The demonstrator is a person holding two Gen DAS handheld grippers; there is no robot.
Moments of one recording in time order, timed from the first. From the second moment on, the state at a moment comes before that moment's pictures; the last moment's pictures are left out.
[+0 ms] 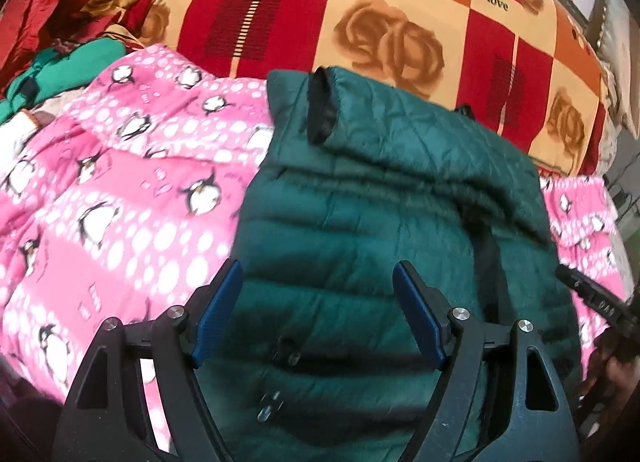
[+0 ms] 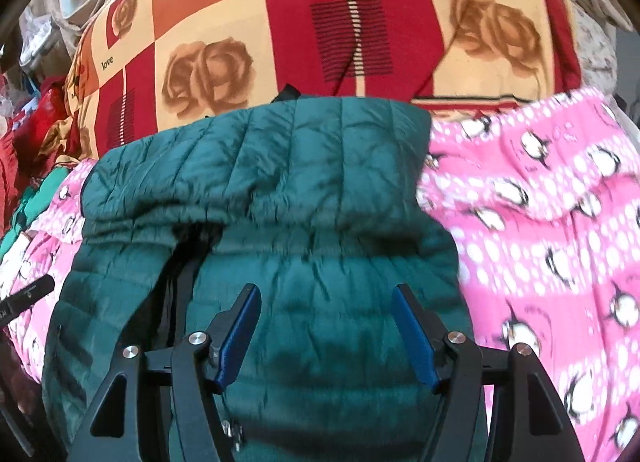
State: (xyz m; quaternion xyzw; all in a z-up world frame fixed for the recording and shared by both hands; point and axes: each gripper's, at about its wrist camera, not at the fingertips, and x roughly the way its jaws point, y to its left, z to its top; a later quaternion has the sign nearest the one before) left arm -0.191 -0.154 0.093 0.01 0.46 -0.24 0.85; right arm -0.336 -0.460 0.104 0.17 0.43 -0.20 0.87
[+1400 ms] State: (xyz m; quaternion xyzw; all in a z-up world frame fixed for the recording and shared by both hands) left arm -0.315 -0.087 0.093 0.11 0.43 -0.22 0.87; right arm -0.486 -0.386 0.103 0.19 0.44 -0.21 0.85
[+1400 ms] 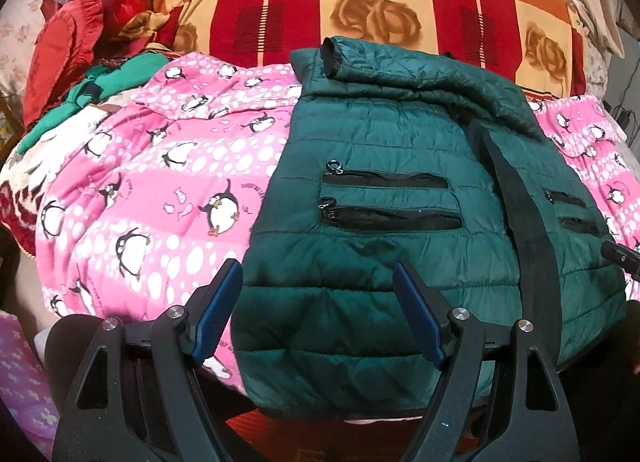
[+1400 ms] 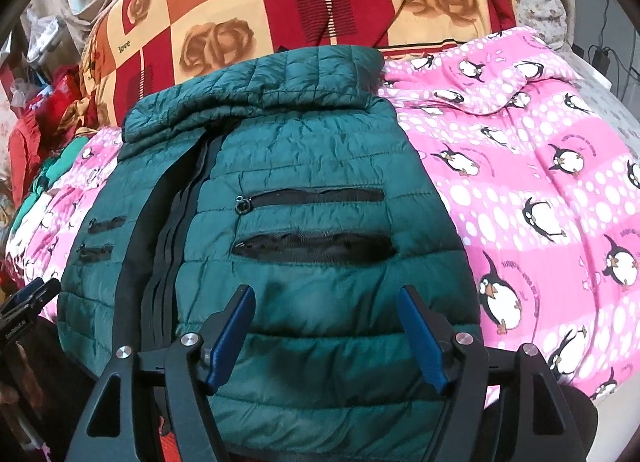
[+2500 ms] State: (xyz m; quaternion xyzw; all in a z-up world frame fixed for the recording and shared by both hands) left arm -0.274 -0.036 0.049 -0.05 0.54 -0.26 0.80; right arm -0.520 -0.420 0.085 0.20 0.49 -0.20 0.82
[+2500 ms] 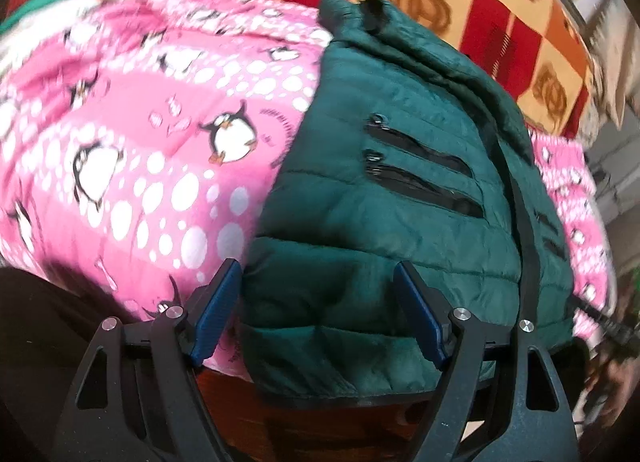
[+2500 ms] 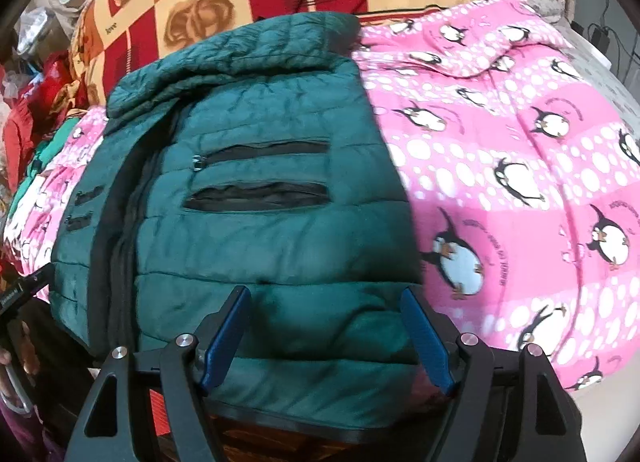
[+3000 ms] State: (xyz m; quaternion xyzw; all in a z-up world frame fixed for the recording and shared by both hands) left arm -0.281 -0.039 0.023 -0.05 0.57 -0.27 0.78; right arm -0.532 -0.437 0.059 0.27 0.51 -0.14 0.80
